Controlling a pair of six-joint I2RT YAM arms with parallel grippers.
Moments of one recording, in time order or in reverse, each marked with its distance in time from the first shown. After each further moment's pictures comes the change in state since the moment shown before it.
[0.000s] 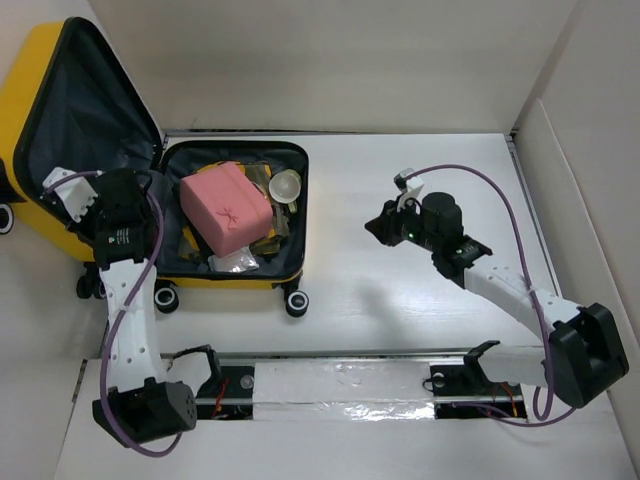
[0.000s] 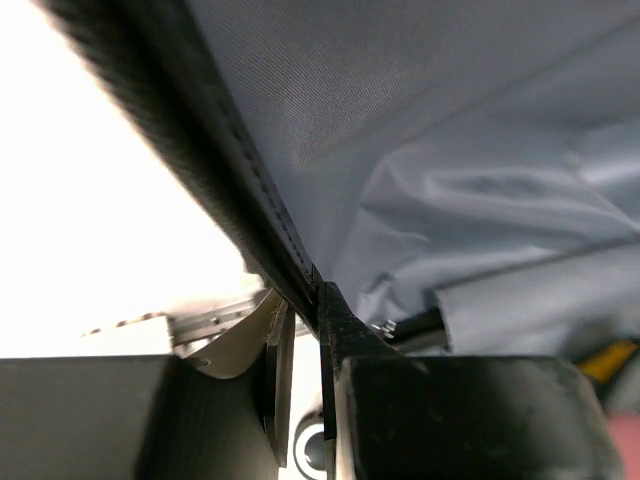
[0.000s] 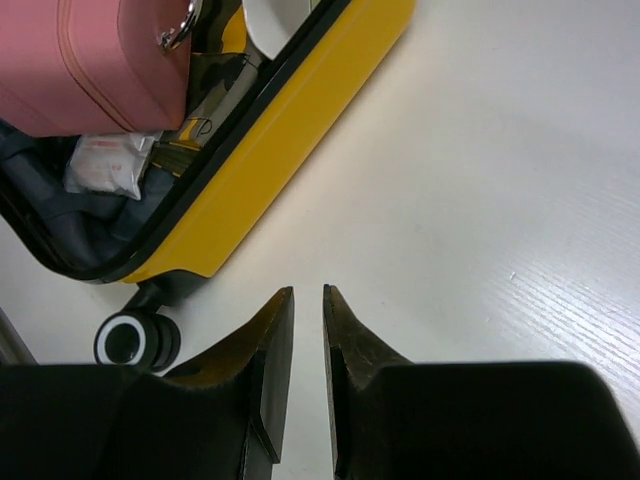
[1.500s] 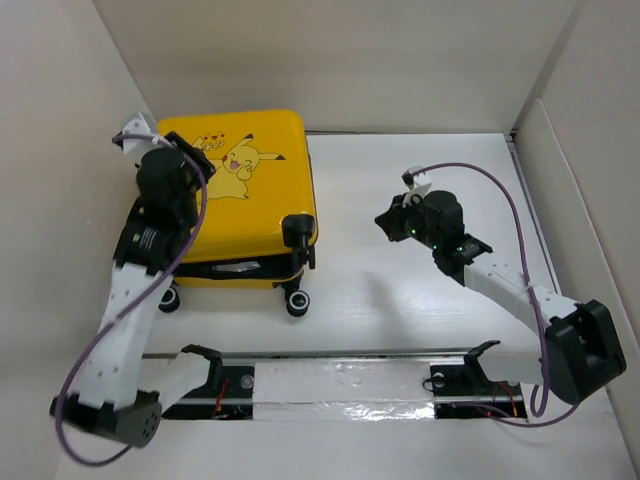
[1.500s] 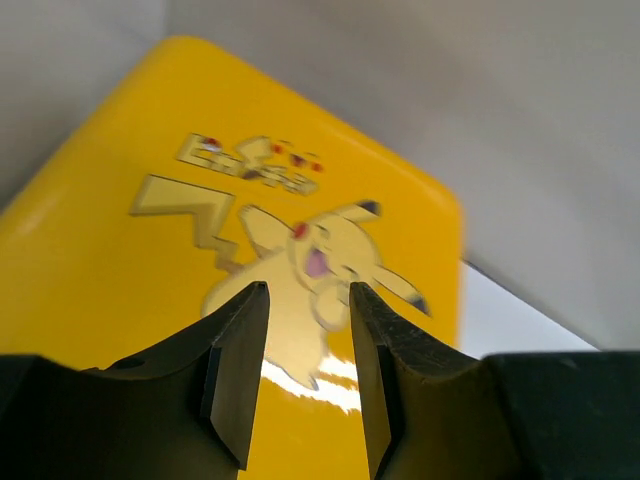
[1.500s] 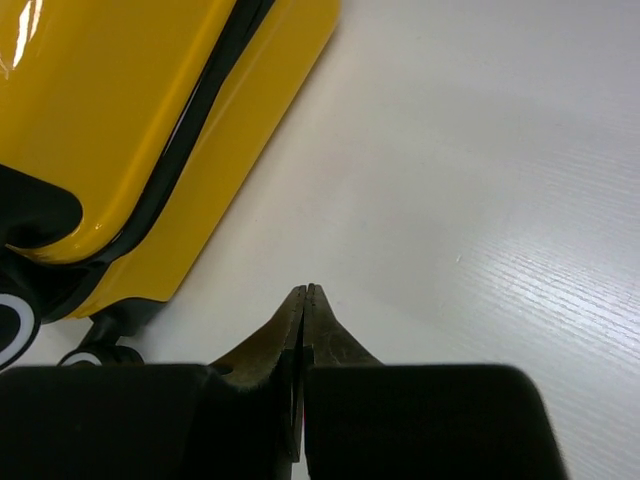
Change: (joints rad) left arm -0.561 -0.095 0.147 0.180 0.499 -0.124; right arm -0.034 0.025 0.002 -0.005 0.101 0.030
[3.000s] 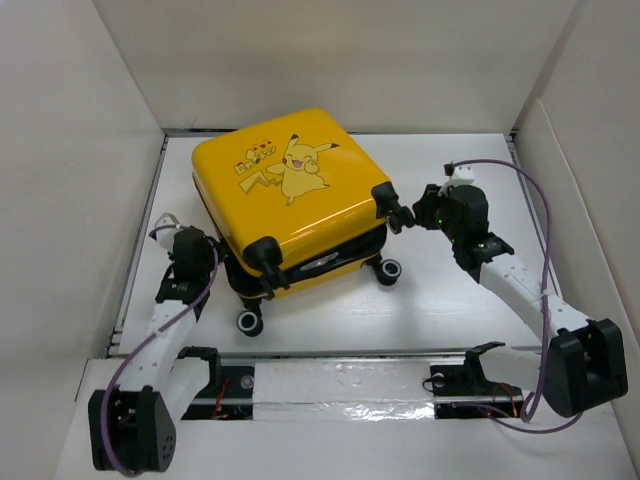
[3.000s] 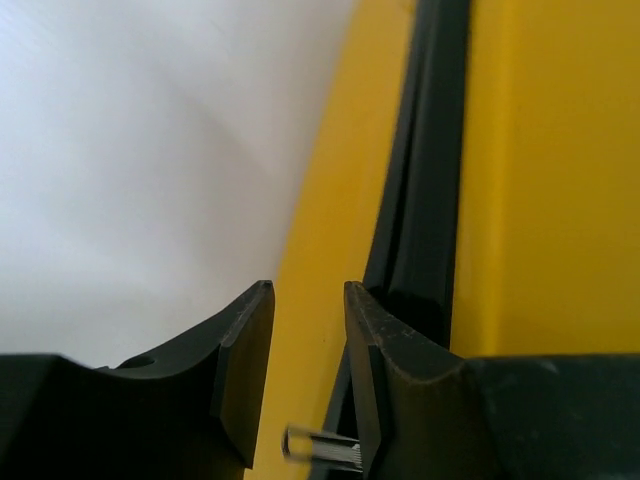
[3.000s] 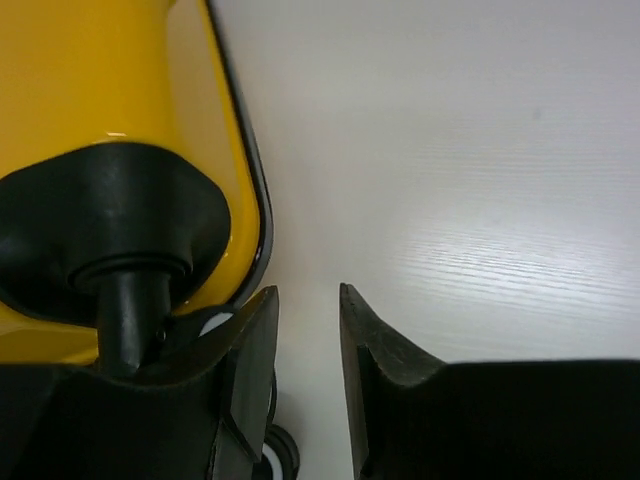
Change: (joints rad) left arm 0.289 -0.021 -0.830 0.367 0.186 -0.180; right arm -0.141 -0.070 0.000 -0.085 0.229 0.006
